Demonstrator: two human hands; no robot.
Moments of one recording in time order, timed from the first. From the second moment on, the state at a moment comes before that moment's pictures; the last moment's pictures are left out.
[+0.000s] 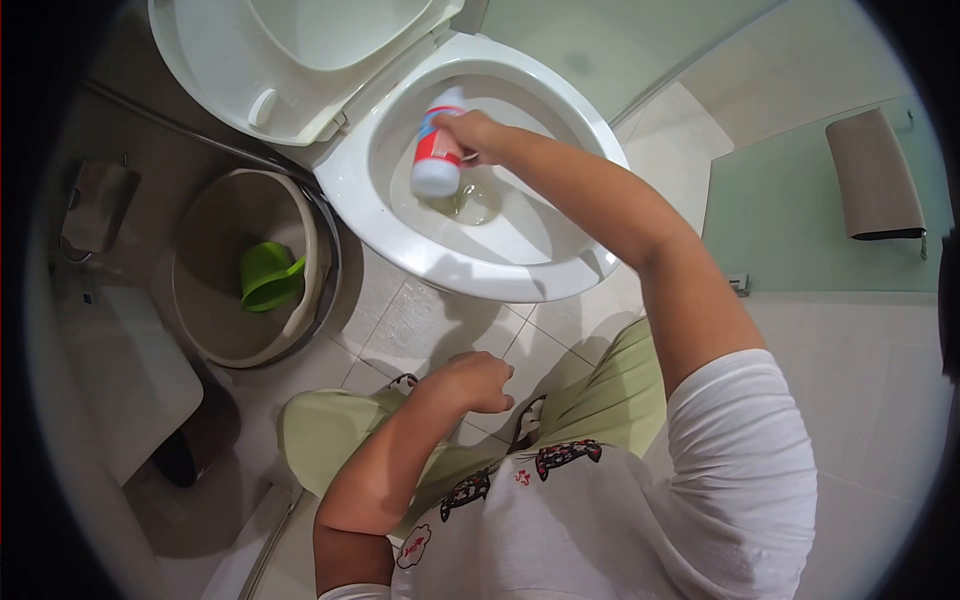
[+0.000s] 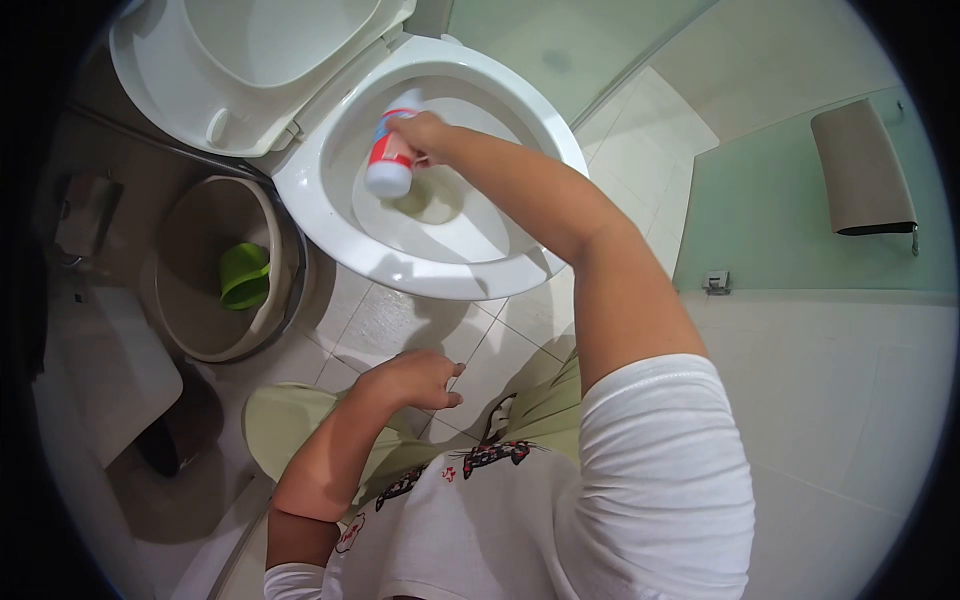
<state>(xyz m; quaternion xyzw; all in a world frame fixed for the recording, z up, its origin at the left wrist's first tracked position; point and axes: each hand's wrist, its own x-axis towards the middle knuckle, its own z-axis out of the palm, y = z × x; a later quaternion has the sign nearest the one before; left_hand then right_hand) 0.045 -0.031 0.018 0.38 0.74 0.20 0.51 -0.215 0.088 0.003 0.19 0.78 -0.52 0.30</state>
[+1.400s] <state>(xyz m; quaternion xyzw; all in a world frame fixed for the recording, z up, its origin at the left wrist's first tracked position) 0.070 -0.215 0.110 -0.14 0.76 0.63 0.10 -0.142 0.137 0.035 -0.21 0.83 -0.42 0.30</state>
